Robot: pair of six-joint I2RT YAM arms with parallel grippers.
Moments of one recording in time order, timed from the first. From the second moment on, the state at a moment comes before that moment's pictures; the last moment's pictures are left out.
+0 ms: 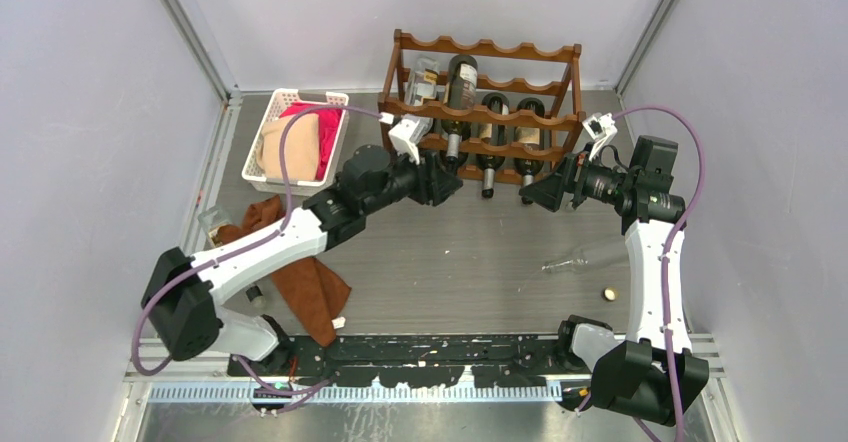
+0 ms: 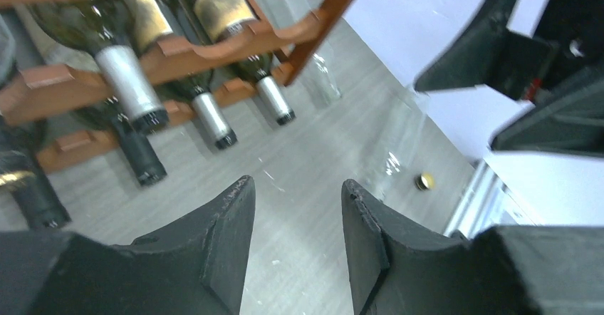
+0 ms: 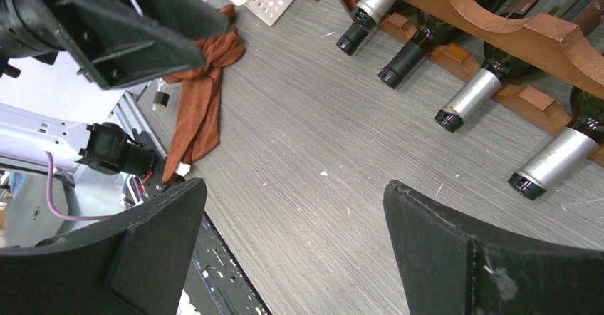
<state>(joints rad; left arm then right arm) -0.83 1.41 1.10 0.15 0.08 -0.44 -0.28 1.05 1.02 -0.64 -1.14 -0.08</state>
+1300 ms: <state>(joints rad) -0.83 0.89 0.19 0.54 0.01 -0.63 -0.45 1.14 1.01 -0.68 -0.84 -0.19</state>
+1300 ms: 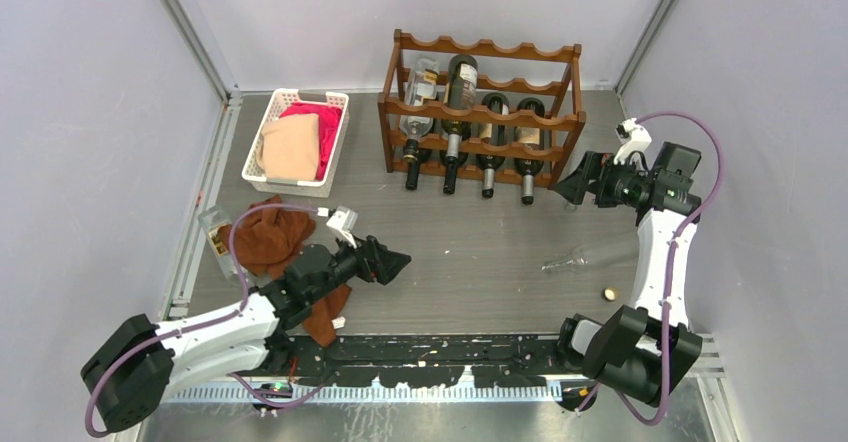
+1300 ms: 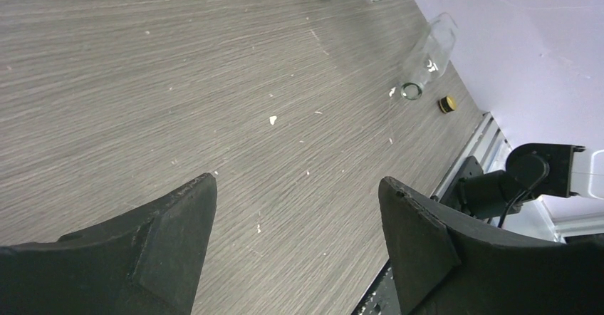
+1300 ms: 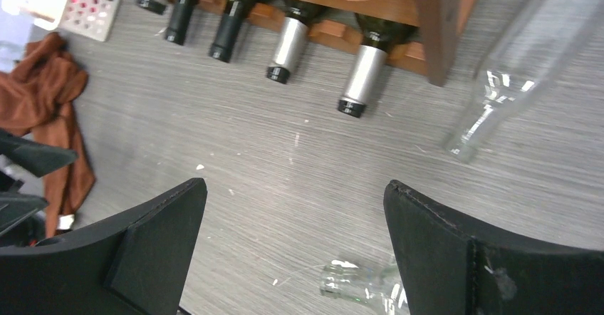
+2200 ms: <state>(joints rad) -0.83 0.82 0.16 0.45 -0.11 -0.61 -0.46 1.64 1.30 -0.51 -0.48 0.01</state>
